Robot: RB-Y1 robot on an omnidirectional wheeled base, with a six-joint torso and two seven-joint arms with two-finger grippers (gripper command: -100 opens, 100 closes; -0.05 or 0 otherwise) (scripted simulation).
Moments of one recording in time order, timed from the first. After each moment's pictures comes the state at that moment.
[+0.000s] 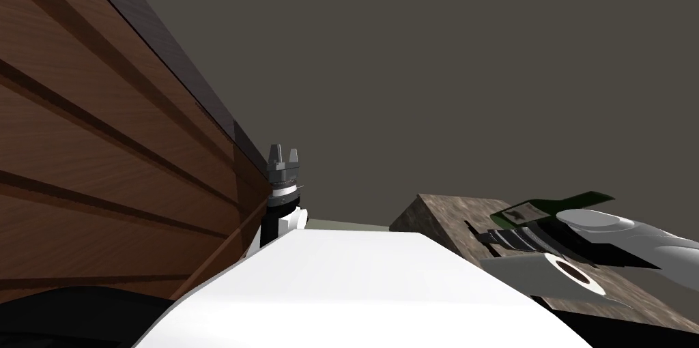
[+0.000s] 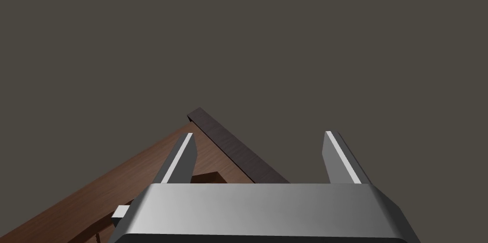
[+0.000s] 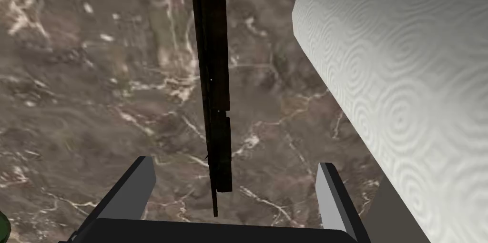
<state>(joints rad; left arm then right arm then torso) 0.46 -0.04 -0.05 -2.31 -0.01 -0.60 -0.05 -0.09 -1.49 0.83 -0.64 0.77 -1.12 -0.51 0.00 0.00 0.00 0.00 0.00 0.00</state>
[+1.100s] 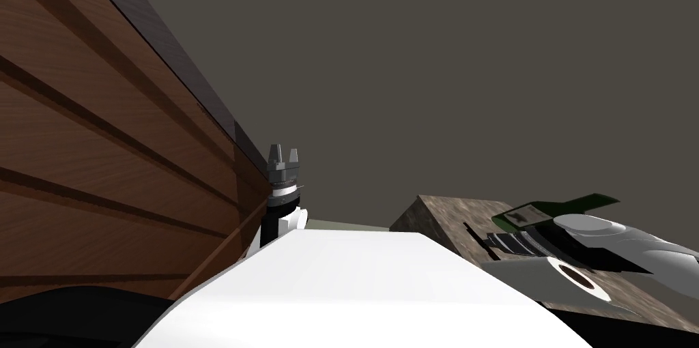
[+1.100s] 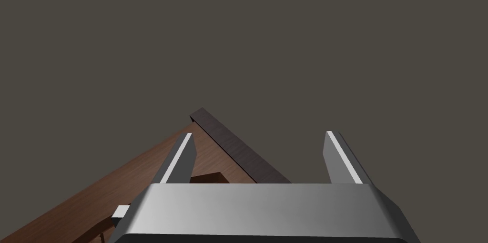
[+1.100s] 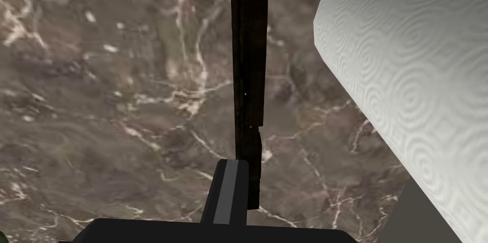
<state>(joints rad) 0.46 -0.04 -0.05 -2.31 -0.01 -0.60 -0.05 -0.10 -1.43 0.84 -0.58 0.78 -1.12 -0.49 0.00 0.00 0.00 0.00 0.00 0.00</state>
